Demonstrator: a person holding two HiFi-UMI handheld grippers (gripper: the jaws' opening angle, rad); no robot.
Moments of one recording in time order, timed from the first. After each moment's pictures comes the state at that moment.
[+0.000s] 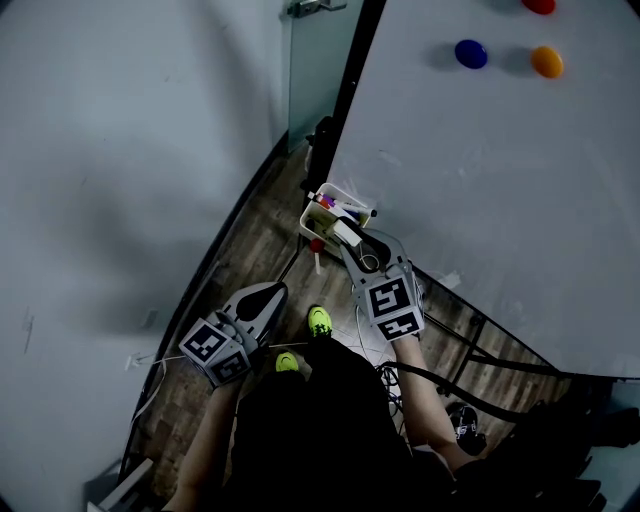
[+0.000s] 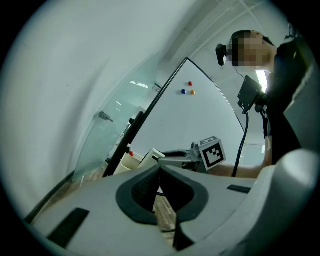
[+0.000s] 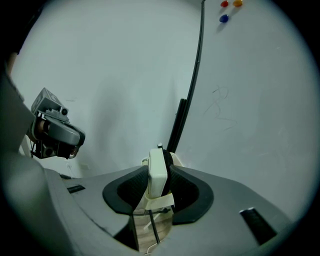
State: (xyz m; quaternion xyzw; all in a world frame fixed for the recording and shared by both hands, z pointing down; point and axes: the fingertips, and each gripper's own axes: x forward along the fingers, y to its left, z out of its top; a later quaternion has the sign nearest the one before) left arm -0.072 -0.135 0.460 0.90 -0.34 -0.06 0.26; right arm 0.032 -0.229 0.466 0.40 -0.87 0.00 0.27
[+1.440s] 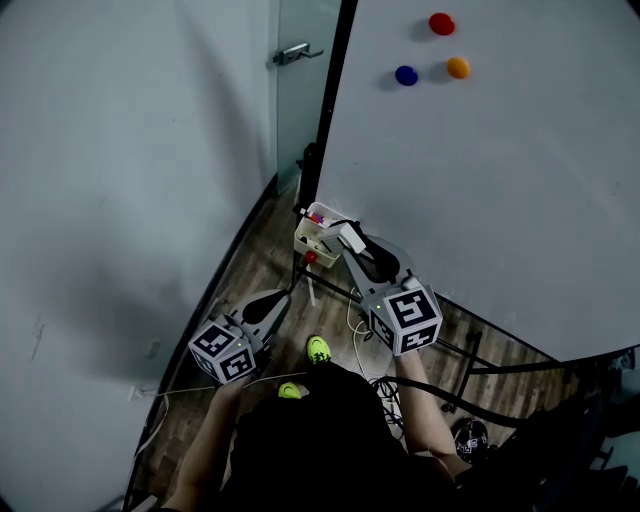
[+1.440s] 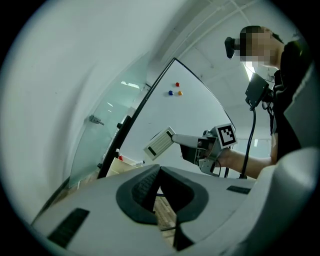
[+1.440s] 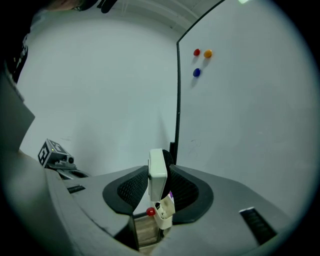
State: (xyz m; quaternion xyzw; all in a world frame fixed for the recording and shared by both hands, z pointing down) left arm -0.066 -0.113 0.440 0.92 -0.31 -0.05 0.22; right arm 0.045 -0.181 0.358 0.47 -0.88 0.02 0.10
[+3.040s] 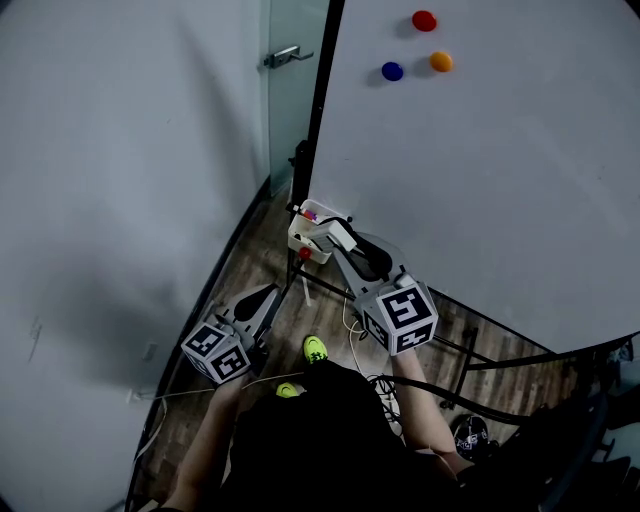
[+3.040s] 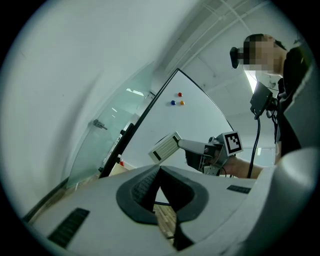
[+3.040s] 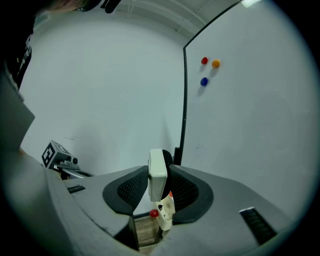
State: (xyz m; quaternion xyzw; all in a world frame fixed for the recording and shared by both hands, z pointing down) left arm -0.076 -0.110 0.425 0.91 -0.33 -0.10 0.23; right arm 0.036 -0.165 0.341 0.45 -0.89 0.00 0.10
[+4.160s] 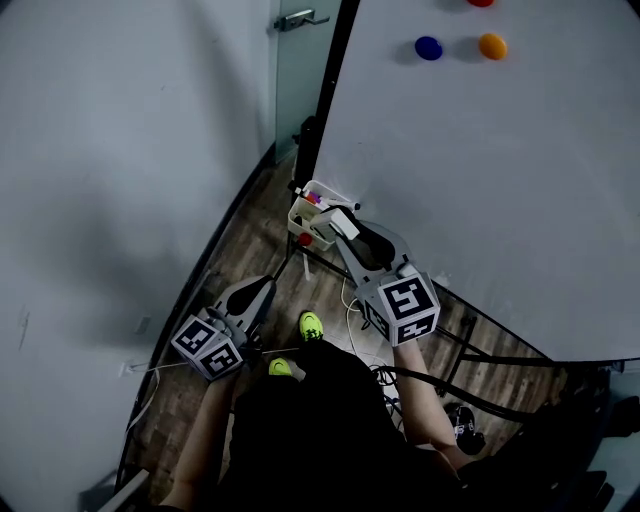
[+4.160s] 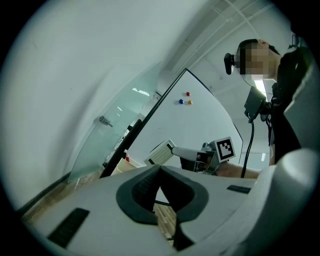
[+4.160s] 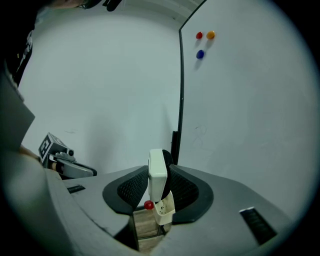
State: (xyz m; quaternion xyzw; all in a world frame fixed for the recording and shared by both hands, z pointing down) left arm -0.077 -0.121 0.442 0.90 -0.34 -0.11 0.26; right arm 0.042 -0.199 0.385 0.43 -0.89 0.03 0.14
